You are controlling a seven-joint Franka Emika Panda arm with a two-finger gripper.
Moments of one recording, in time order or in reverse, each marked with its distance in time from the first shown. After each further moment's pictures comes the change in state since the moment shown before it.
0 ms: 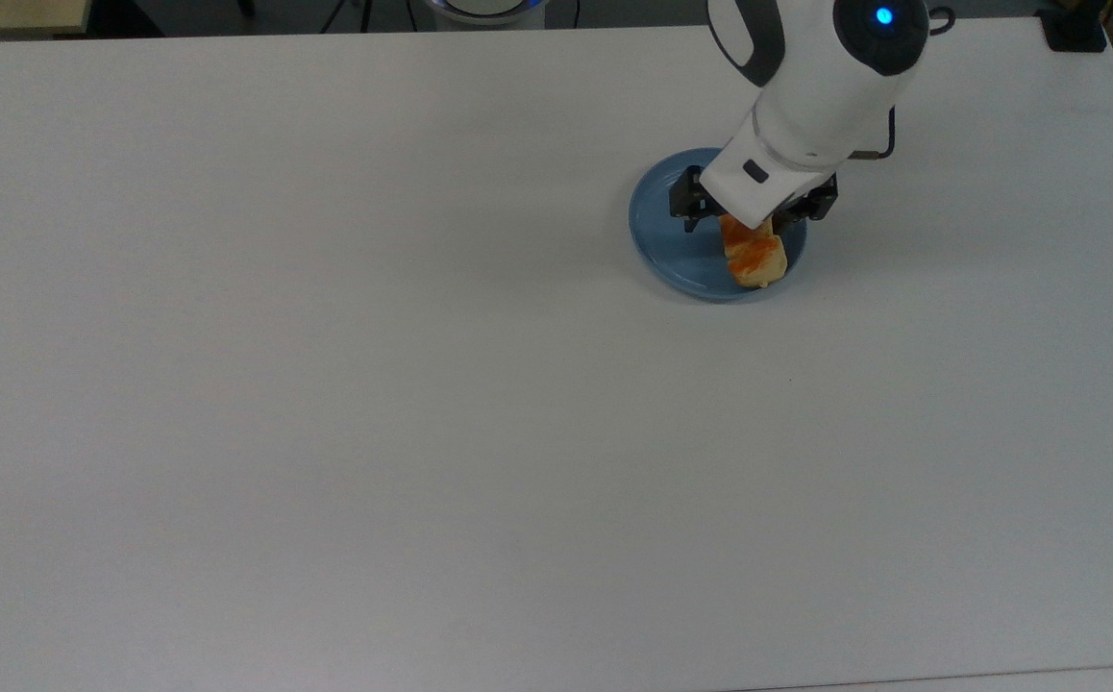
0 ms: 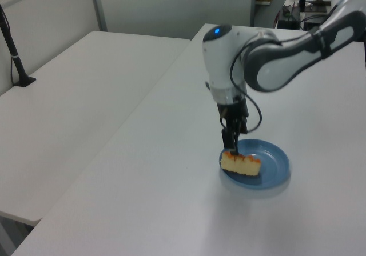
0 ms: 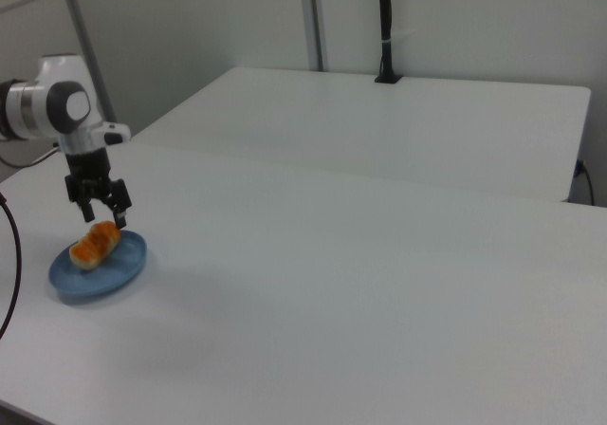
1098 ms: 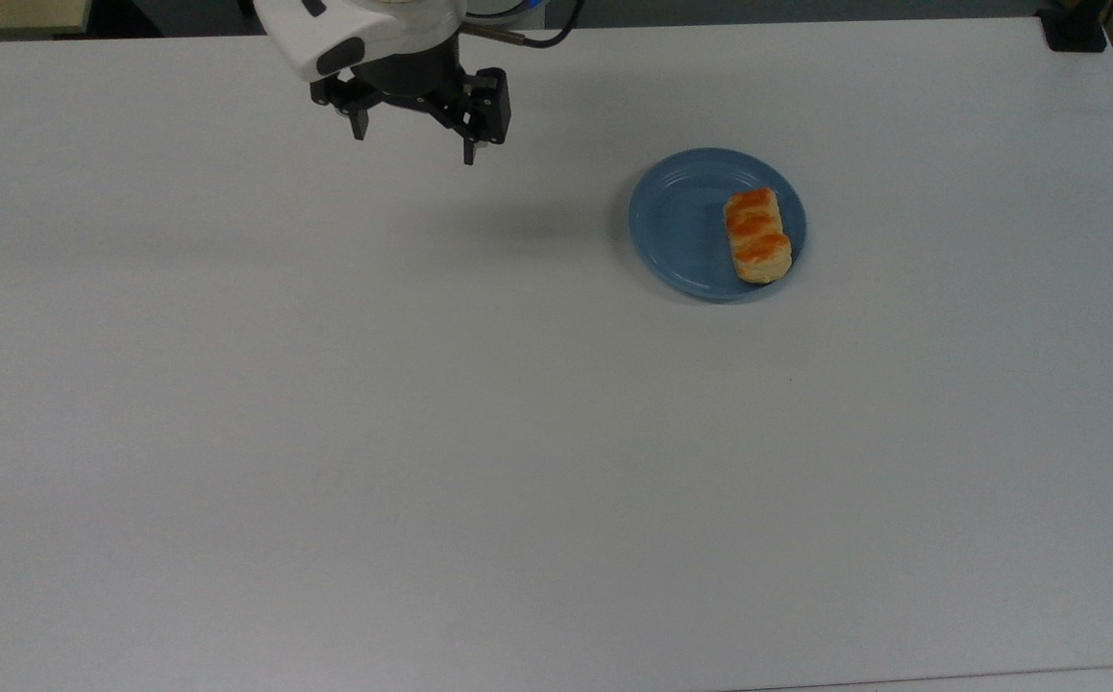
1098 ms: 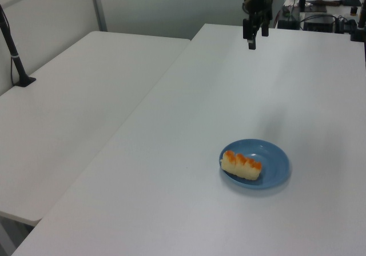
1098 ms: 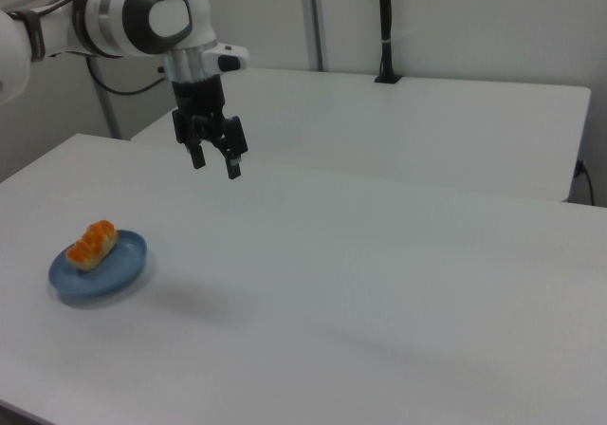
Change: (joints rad) arm -0.455 -0.242 -0.007 0.063 -0.100 -0.224 -0.243
